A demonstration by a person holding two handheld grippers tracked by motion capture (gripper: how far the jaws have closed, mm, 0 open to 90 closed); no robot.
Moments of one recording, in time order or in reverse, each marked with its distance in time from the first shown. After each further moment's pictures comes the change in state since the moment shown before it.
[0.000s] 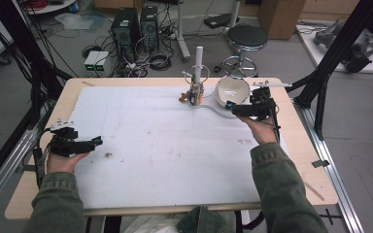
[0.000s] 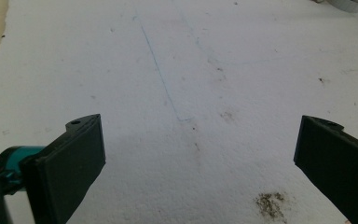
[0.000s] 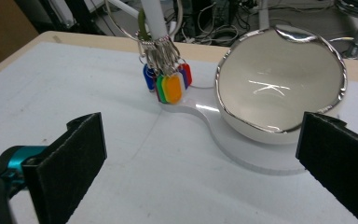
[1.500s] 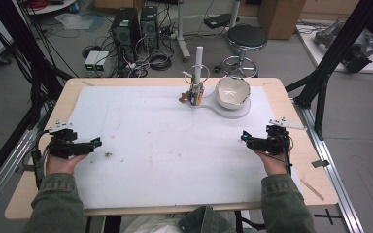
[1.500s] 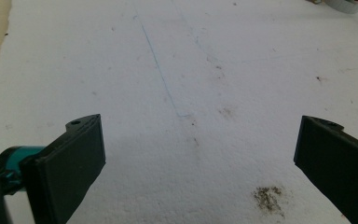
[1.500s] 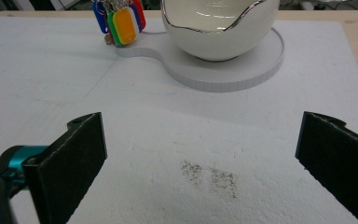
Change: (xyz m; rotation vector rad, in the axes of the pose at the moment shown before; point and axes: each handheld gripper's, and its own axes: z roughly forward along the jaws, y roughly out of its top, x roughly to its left) left arm 0.000 -0.004 -0.004 -0.010 0.000 -0.002; right arm -0.026 -0.103 -0.030 -0.067 -0.131 0.007
